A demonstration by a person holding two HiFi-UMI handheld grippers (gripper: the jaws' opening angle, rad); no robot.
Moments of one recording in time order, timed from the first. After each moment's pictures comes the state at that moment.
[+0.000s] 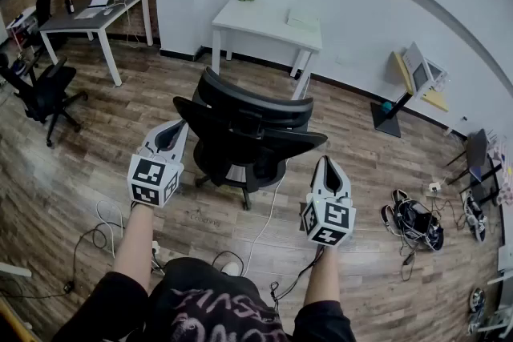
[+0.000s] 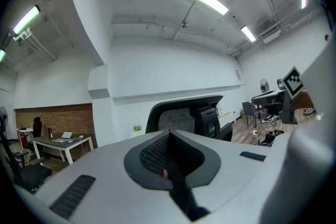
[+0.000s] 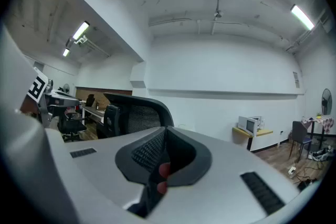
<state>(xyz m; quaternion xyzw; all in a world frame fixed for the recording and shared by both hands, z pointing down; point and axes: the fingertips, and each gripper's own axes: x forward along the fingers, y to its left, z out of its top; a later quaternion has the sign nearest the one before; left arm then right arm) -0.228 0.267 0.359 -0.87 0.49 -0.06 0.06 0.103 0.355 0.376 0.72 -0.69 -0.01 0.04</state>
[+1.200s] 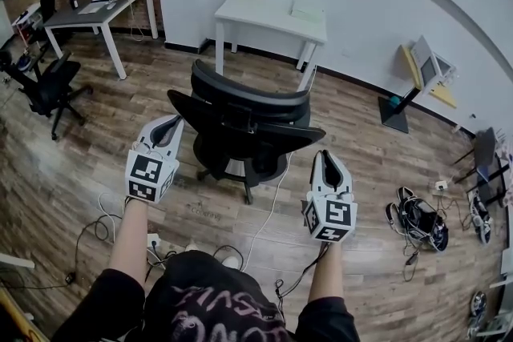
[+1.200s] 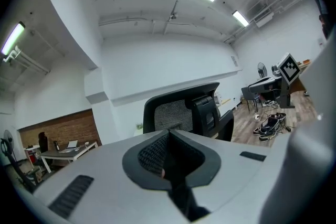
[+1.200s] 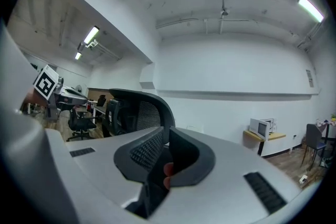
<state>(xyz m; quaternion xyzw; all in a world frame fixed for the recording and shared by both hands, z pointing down) -0.206 0.261 0.368 -0.86 0.49 -0.12 0.10 0.125 0.338 0.386 0.67 -0.74 -0.03 0.04</state>
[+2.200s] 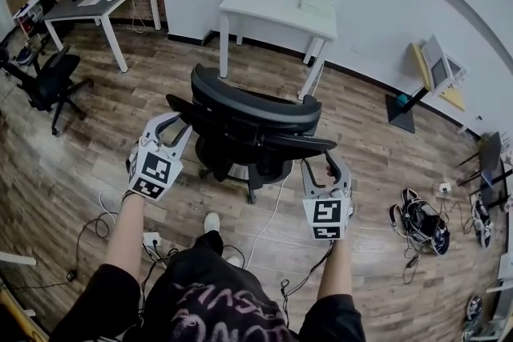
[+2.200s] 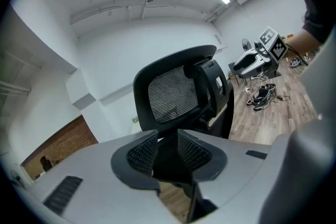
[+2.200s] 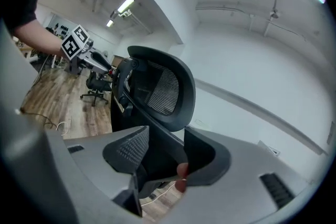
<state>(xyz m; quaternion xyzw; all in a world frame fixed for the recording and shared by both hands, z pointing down) -0.204 0.200 0.420 -0.85 0.44 -0.25 0.16 0.097 0.272 0.434 0.59 -0.76 -0.10 0.23</state>
